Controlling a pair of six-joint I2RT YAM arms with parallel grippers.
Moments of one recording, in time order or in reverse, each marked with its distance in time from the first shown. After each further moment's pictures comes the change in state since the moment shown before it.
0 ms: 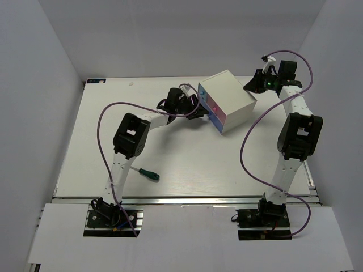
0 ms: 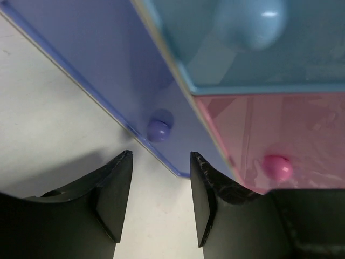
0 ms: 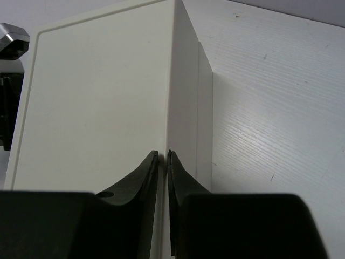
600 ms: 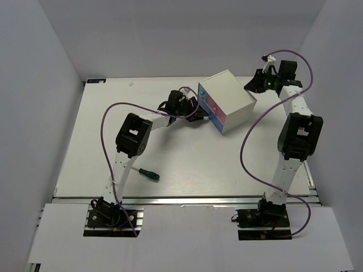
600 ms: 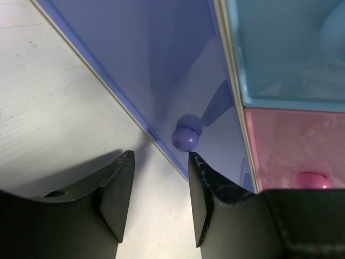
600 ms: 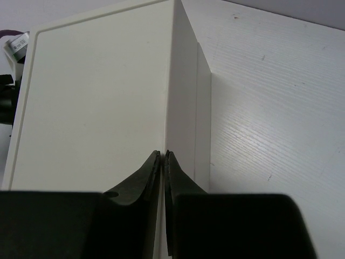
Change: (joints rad) left arm 0.000 0.078 0.039 0.011 0.009 -0.052; right arm 0.000 0.000 0.003 -0.005 0.002 -0.011
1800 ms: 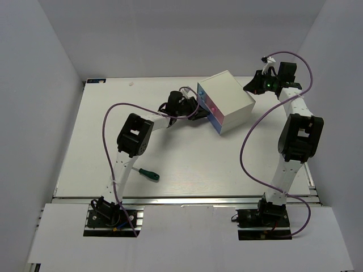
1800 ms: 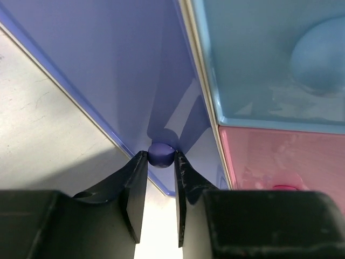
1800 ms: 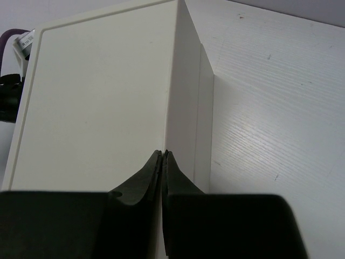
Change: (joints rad) left arm -0.004 0.024 0.000 0.120 0.027 -0.108; right arm 0.006 -0.034 -0.071 0.048 -0.008 0.019
